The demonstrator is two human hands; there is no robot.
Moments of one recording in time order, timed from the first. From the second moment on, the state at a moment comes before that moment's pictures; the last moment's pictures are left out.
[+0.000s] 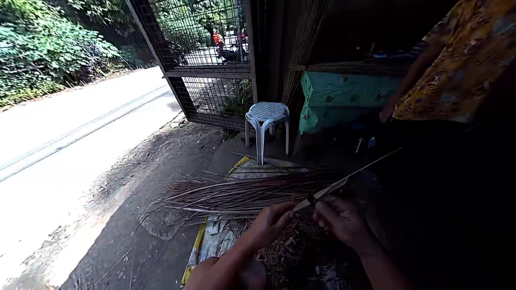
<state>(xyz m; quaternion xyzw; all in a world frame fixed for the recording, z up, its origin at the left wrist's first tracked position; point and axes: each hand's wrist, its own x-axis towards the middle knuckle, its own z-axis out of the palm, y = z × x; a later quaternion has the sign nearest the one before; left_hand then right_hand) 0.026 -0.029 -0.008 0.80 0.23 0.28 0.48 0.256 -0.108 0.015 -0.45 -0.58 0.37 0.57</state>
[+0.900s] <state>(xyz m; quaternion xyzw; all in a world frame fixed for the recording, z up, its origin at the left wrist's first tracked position) 0.022 -0.022 -0.016 0.80 0.21 0.27 0.50 0.267 -0.111 0.023 -0.44 -0.56 0.41 0.57</state>
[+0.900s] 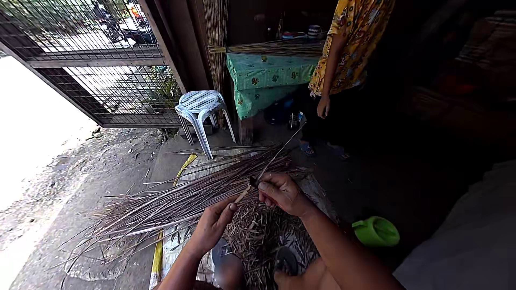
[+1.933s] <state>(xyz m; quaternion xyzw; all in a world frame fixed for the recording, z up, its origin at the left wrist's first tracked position) 0.020 -0.020 -0.019 0.80 0.23 0.29 0.46 0.287 -0.110 0.026 -0.53 -0.49 0.28 0.64</state>
